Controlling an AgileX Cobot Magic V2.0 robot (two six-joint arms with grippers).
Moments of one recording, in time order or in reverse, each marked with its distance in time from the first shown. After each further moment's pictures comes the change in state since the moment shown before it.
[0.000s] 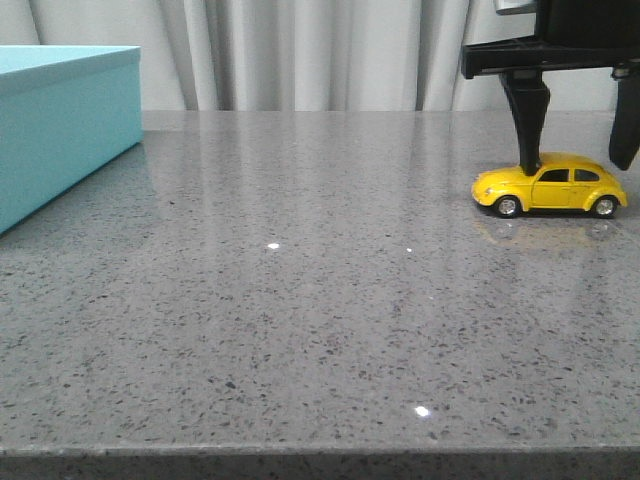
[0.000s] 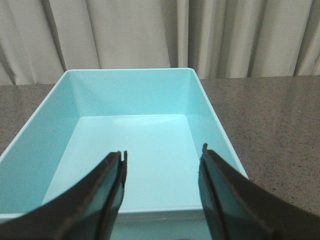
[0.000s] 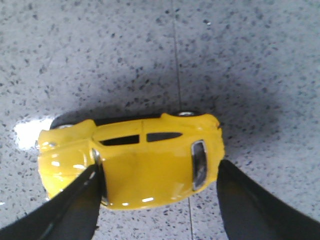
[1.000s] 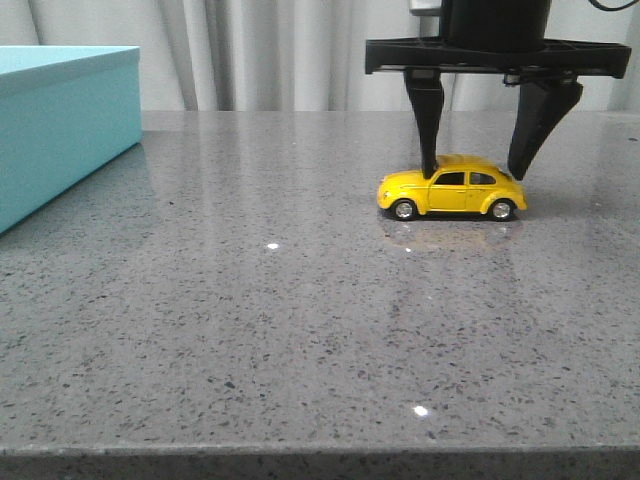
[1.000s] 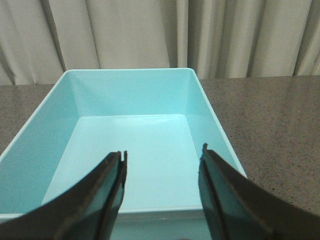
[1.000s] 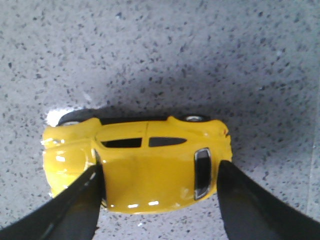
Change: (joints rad) left arm 0.000 0.000 0.000 0.000 0.002 0.000; right arm 0.133 0.081 -0.089 0.075 -0.003 0.079
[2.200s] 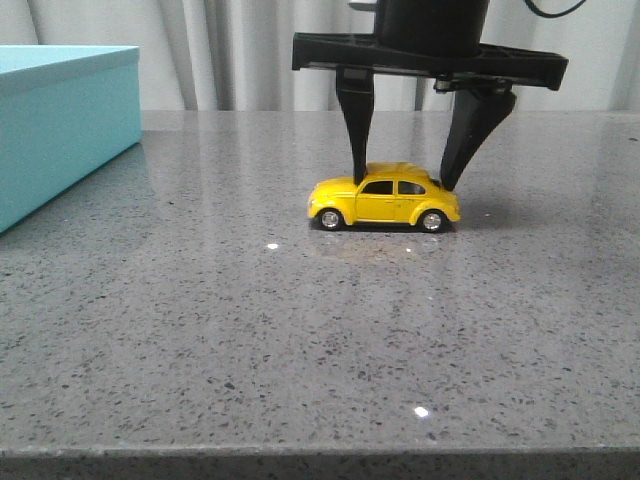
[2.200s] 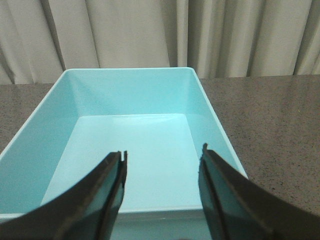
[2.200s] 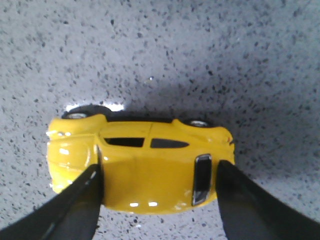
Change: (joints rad) left arm 0.000 0.000 0.000 0.000 0.002 0.000; right arm 0.121 -0.001 0.007 0.046 -0.054 0.057
